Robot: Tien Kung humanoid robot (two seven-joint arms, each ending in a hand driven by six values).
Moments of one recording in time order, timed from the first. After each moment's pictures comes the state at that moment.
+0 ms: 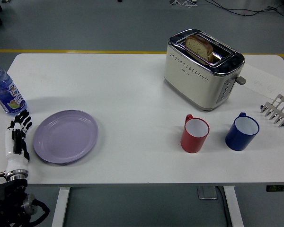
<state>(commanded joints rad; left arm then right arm) -0.16 0.05 -1.39 -0.84 0.91 0.24 -0.65 0.13 -0.05 1.45 0.18 -1.17 -0.18 -0.37</state>
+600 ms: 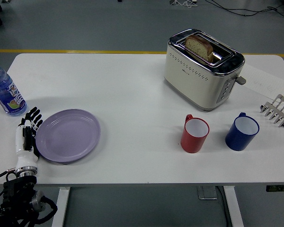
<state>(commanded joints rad) -0.19 0.04 -1.31 -0.84 0.86 0.26 -0.65 0.13 -0.05 1.44 0.18 -1.16 -0.18 -0.37</state>
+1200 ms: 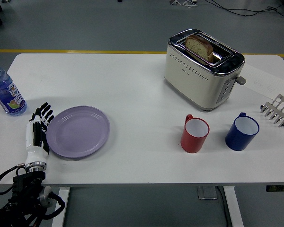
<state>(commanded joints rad) -0.24 0.04 -1.21 -0.85 0.78 0.25 -0.65 0.13 -0.05 1.43 0.18 -1.16 -0.18 -0.37</state>
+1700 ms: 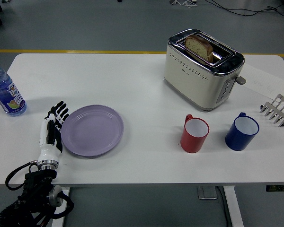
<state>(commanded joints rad) -0.26 0.04 -1.11 -0.88 0.73 0.25 -0.65 0.12 -0.05 1.43 0.18 -1.16 -0.18 -0.37</state>
